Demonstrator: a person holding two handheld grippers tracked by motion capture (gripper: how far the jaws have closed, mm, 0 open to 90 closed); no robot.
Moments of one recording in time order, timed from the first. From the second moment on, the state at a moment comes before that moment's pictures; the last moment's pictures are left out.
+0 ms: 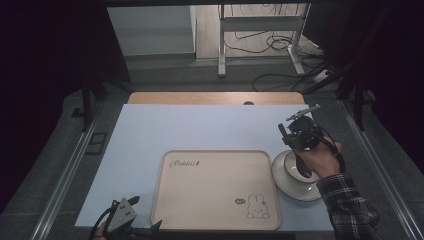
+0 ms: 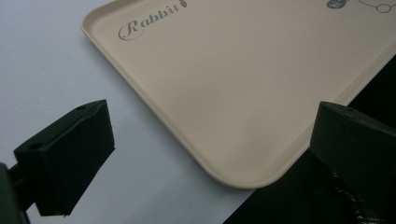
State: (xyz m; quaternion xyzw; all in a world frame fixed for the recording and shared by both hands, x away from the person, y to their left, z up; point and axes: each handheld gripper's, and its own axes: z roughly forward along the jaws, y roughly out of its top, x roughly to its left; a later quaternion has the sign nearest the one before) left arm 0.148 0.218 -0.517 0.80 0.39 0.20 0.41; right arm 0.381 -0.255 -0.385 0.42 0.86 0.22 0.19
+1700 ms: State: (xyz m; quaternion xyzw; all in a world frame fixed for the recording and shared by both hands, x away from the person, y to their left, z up) left arm 0.149 0.216 -0.518 0.81 0.38 0.20 0.40; right arm 0.329 -0.145 -0.426 0.30 0.95 0.09 0.04
